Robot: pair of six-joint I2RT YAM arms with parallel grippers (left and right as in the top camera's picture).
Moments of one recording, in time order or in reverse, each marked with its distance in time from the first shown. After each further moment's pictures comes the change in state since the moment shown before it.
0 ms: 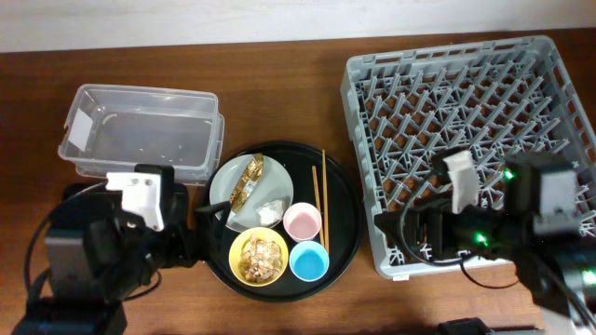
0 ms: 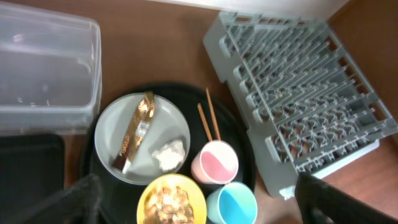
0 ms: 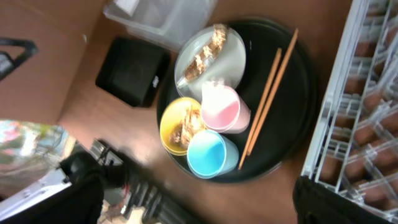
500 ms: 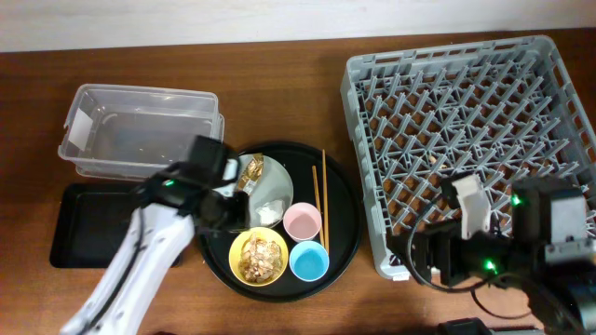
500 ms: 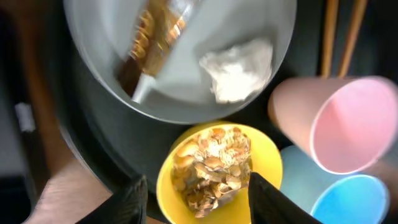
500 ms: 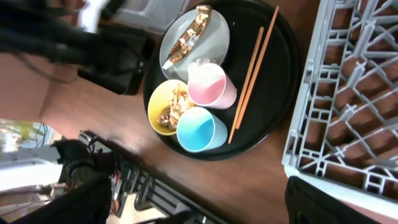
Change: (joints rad) left arm -0.255 0.568 -0.145 0.034 -0.262 -0.133; right arm 0.000 -0.109 0.003 -0.119 0.080 0.000
